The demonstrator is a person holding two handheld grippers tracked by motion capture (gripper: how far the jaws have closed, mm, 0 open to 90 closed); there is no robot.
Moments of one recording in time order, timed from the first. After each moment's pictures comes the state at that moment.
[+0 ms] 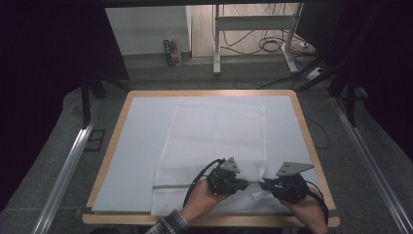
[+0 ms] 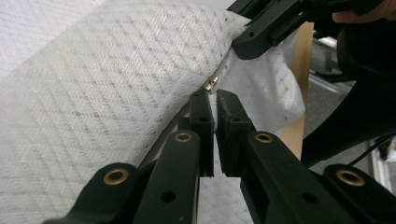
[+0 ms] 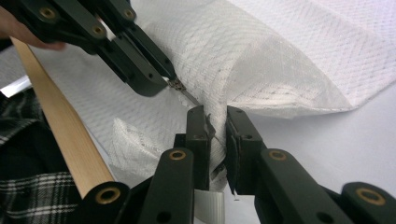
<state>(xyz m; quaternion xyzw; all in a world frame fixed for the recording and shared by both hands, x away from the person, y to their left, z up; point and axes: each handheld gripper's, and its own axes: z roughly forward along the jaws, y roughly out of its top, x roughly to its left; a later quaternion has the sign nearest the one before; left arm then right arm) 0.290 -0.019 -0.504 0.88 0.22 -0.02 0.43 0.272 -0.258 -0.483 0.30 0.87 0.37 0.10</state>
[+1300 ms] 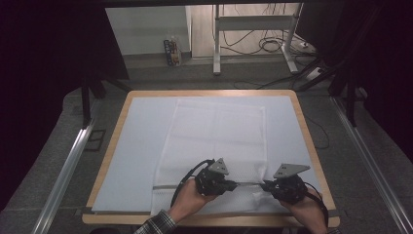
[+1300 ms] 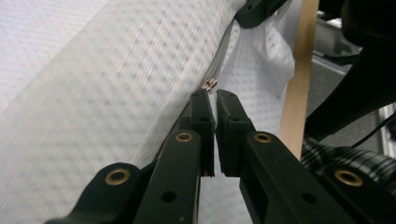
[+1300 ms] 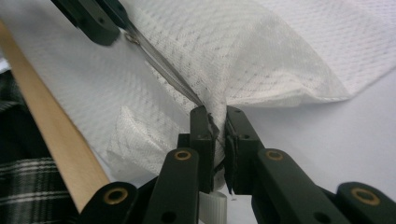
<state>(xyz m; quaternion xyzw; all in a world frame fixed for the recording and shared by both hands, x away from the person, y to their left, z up) 0.285 0.015 -0.500 0.89 0.22 -0.01 0.41 0.271 -0.256 -0.489 0.30 0.89 0.34 0.11</state>
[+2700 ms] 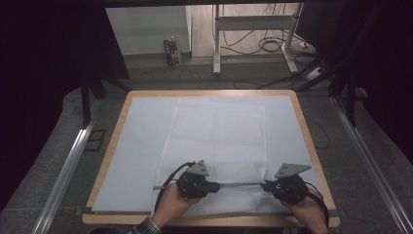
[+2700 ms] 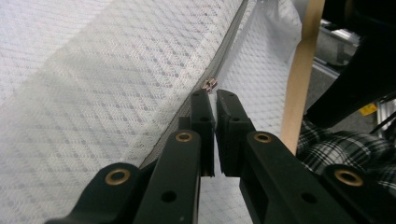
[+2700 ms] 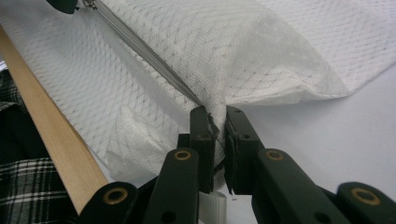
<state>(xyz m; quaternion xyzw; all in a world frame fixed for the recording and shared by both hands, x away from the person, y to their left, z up) 0.273 0.063 -0.506 0.87 0.26 -0.02 0.42 0.272 -0.259 -0.490 0.30 0.88 0.35 0.10</state>
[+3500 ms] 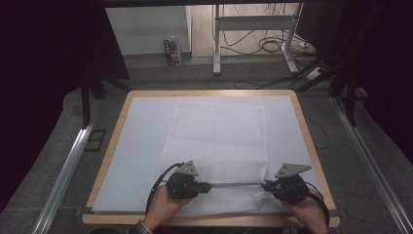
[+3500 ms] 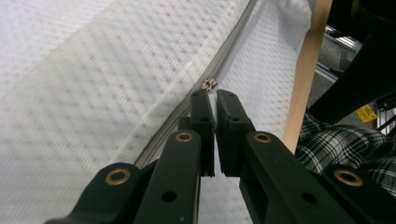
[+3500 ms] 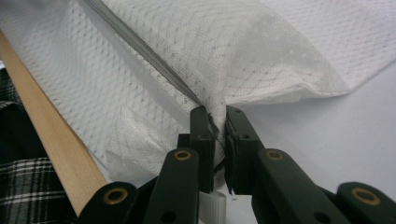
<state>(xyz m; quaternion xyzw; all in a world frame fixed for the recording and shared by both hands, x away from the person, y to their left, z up) 0.269 0.092 -0.509 0.86 0.28 -0.02 0.42 0.273 -0.261 -0.491 0.30 0.88 0.34 0.10</state>
